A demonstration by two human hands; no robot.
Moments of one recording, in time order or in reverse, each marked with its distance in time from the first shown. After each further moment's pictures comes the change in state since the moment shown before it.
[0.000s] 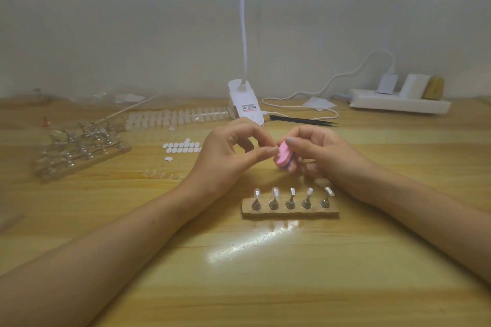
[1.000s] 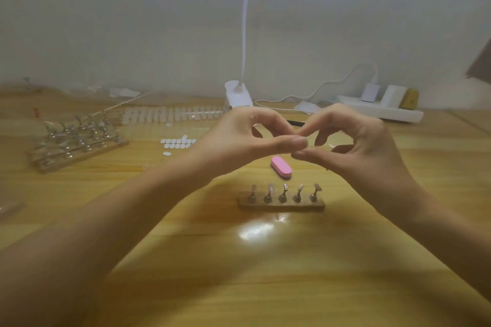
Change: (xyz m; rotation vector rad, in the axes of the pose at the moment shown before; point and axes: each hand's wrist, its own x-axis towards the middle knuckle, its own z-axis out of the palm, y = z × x) left_hand 0.009 0.049 -0.015 -0.007 -0.265 -0.147; right_hand -0.060 -0.052 0.022 -0.591 0.347 -0.371
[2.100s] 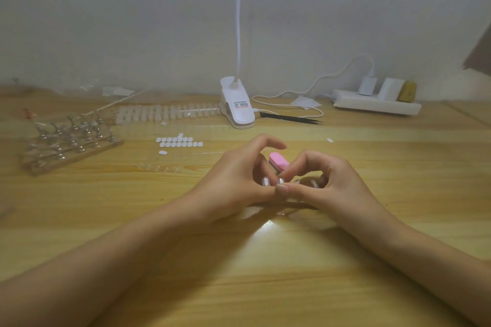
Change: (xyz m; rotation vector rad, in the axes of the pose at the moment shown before) left_hand -0.019 -0.039 0.030 0.042 -0.040 -0.031; right_hand -0.031 0.015 0.029 0.242 -0.147 0.396
